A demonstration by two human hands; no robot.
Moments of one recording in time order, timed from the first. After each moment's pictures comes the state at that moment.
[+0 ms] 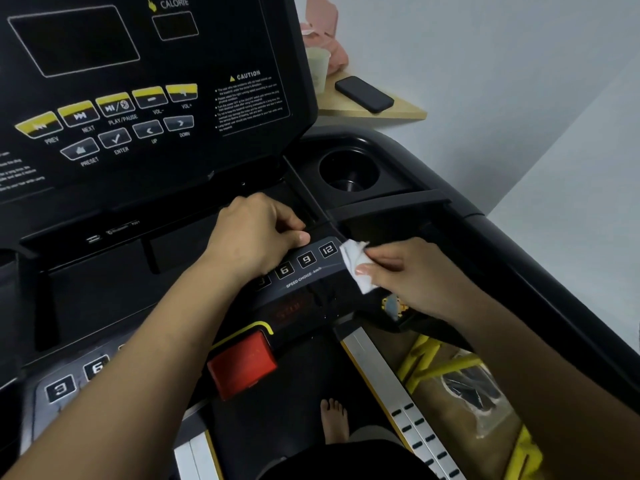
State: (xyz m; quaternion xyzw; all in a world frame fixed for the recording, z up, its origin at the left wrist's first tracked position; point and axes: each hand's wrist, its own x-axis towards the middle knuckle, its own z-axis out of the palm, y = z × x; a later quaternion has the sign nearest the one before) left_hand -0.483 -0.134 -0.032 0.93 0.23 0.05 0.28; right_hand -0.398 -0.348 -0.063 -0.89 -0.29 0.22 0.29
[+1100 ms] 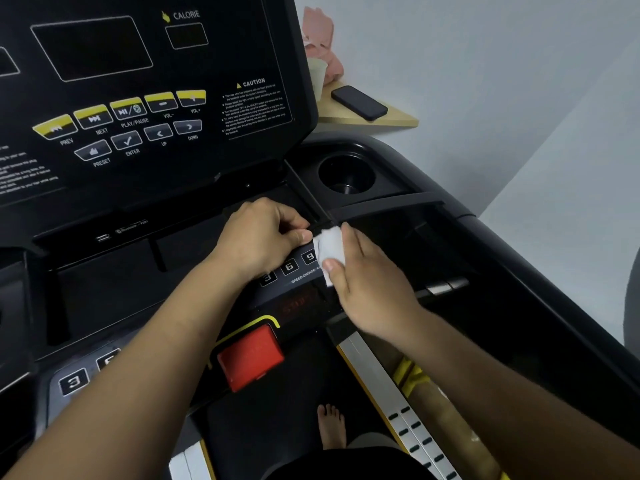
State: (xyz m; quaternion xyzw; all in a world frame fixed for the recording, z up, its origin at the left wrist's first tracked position) left_hand -0.485 -0.126 -0.046 0.93 0.18 0.07 0.32; right_hand -0.443 -0.304 -0.079 -0.92 -0.34 0.08 0.17
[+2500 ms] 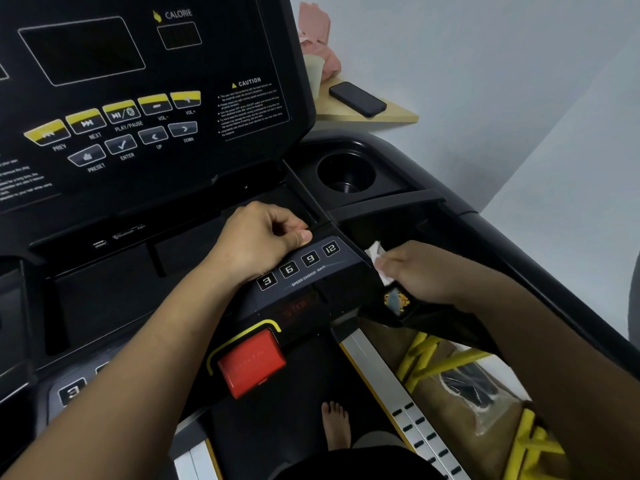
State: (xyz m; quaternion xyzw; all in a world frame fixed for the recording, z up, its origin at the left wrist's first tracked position) left_hand -0.485 -0.118 -0.053 0.90 0.16 0.07 0.40; right_hand -0.402 -0.348 -0.032 -0.89 -0.22 0.35 0.20
